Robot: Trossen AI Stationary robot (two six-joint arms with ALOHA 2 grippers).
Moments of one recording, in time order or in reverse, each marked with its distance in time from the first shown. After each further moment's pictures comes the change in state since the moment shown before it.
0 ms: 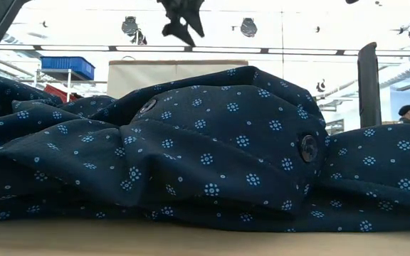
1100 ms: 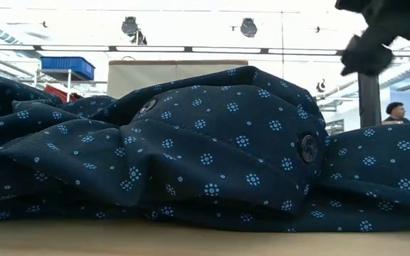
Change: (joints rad) left arm -0.975 -0.374 -0.992 0.848 -0.518 -0.309; right arm 0.045 0.448 0.000 -0.263 -0.037 0.694
